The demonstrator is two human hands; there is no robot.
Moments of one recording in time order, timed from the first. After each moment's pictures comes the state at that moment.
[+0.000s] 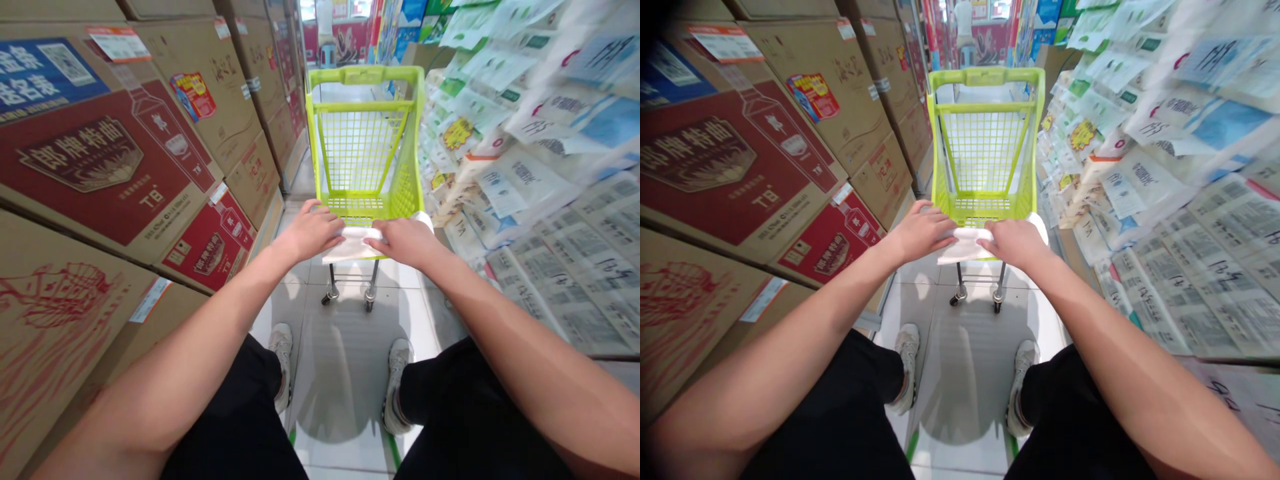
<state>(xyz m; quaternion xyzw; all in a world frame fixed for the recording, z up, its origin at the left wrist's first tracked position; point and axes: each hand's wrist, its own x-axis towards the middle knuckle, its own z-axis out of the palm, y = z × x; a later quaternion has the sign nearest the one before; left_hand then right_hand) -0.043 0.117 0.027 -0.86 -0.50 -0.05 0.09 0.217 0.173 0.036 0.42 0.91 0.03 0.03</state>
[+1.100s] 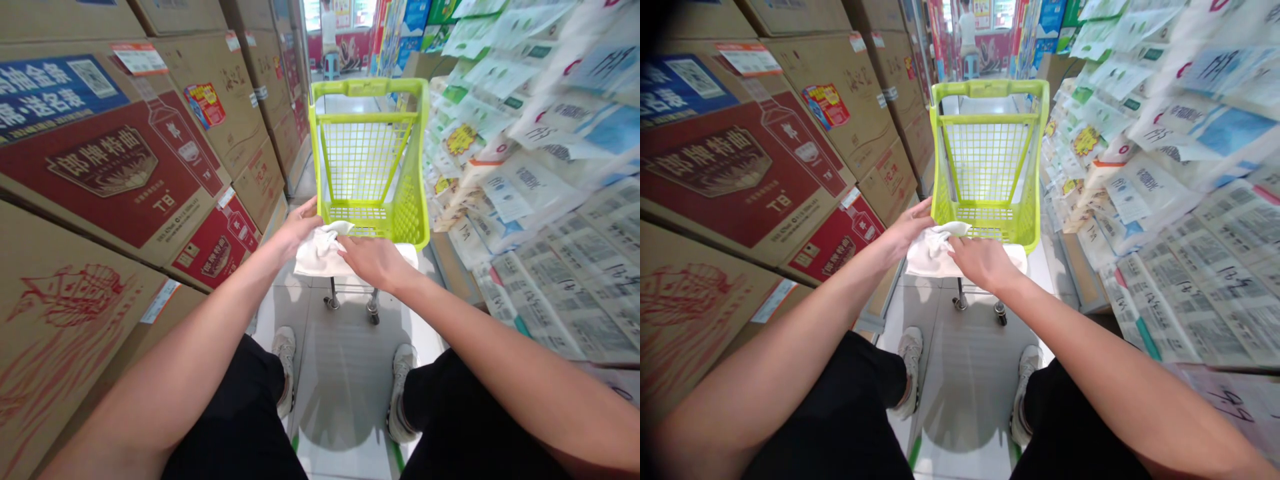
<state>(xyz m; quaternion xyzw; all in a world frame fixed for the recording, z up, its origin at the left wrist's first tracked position) -0.058 0.132 0.008 -0.39 -0.49 -0.58 -0.53 0.158 0.121 0.030 0.34 0.94 0.02 0.00</state>
